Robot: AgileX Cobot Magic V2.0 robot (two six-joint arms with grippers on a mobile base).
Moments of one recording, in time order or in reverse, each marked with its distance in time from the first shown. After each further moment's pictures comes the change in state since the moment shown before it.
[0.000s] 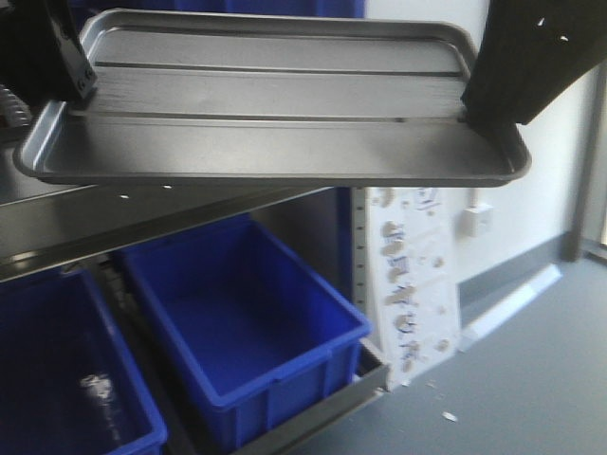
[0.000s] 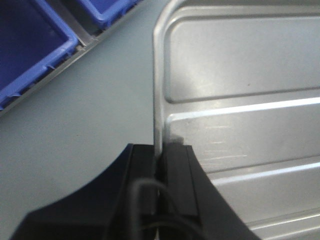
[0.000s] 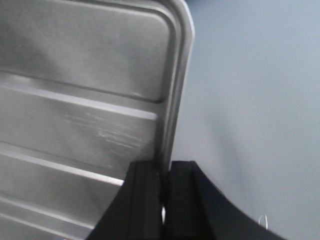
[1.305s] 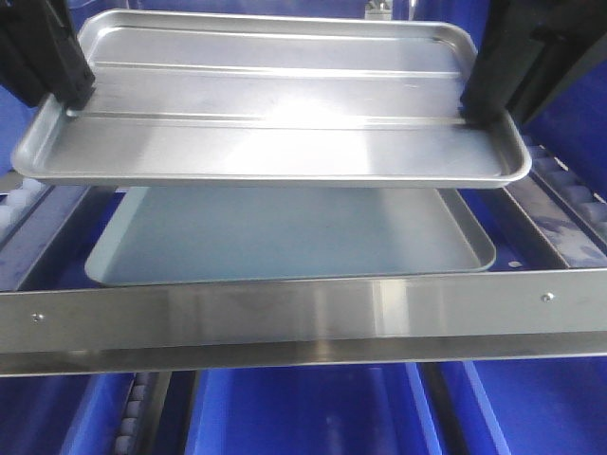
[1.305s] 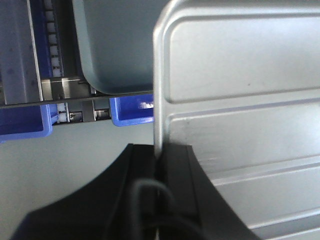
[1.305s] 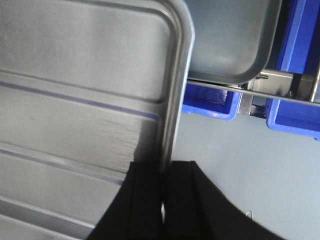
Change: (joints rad) left arm 0.000 0.000 0.000 0.000 0.004 0.000; right arm 0.000 0.000 0.000 0.000 -0.002 0.000
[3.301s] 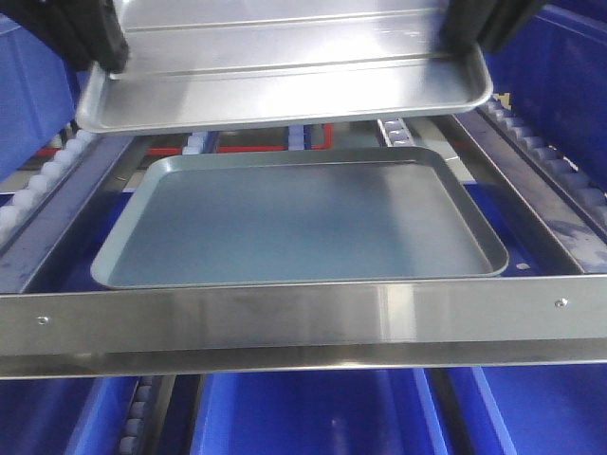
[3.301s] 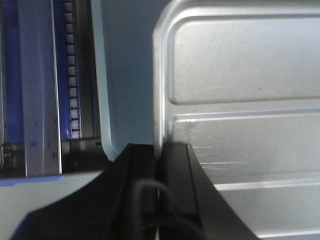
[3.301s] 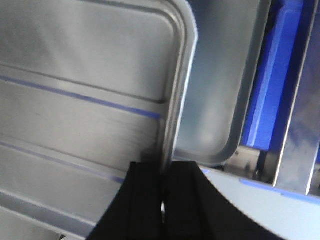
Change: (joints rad) left arm 0.074 0.162 -0.147 0.090 -0.077 0.000; right arm -0.010 0.120 -0.187 -0.144 -0.024 0.000
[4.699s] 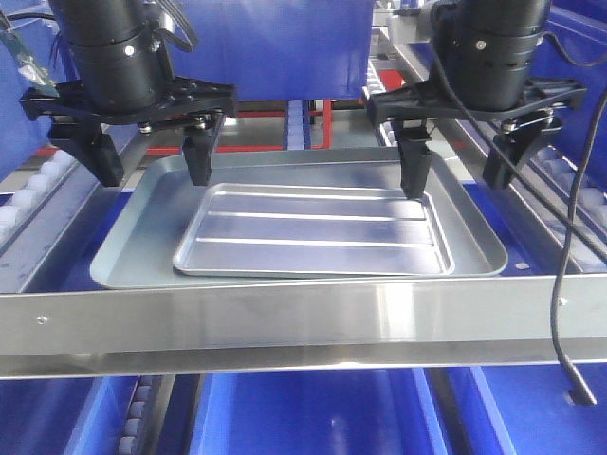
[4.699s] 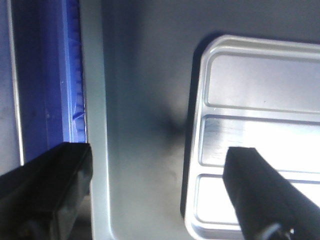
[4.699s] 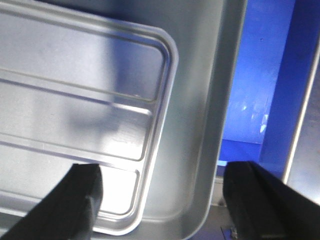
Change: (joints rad) left arm 0.131 0.405 -0.154 -0.030 -0.093 0.068; right arm -0.136 0.383 -0.078 -0.042 -0.076 -0.008
